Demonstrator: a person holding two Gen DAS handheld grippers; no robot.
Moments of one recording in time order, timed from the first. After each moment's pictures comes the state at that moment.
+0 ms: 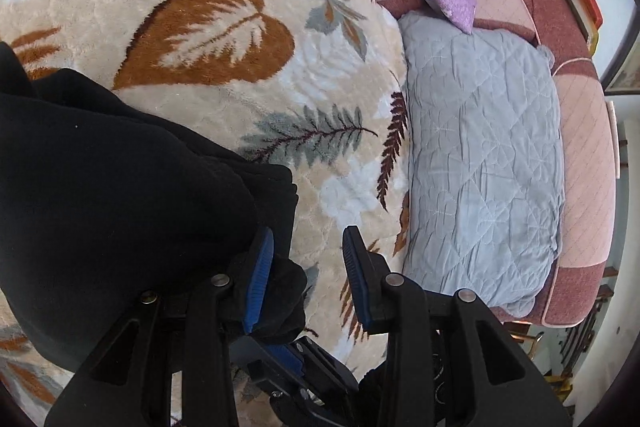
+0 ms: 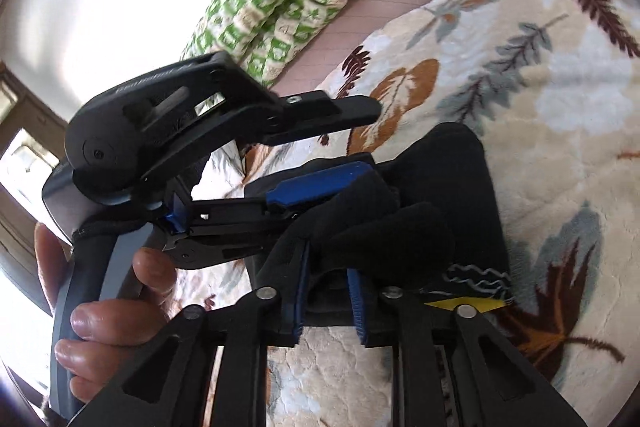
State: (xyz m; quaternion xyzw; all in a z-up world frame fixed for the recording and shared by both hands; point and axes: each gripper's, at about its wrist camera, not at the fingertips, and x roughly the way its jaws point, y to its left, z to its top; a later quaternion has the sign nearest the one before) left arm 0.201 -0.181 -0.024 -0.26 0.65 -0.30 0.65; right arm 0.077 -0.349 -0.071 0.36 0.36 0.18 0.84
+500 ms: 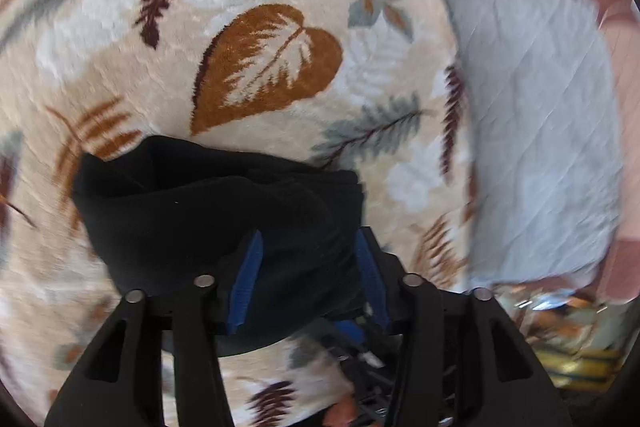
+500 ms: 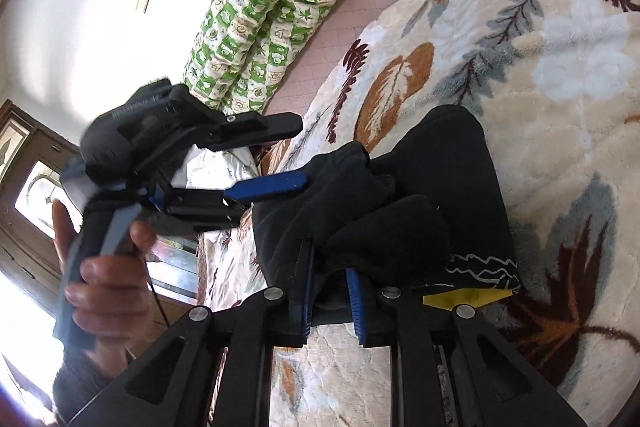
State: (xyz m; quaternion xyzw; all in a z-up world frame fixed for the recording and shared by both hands) left arm 0.230 -0.186 0.010 -0.05 0.70 -0.24 0.67; right arm 0.077 -0.354 -0.073 0.41 0.37 0.20 0.81
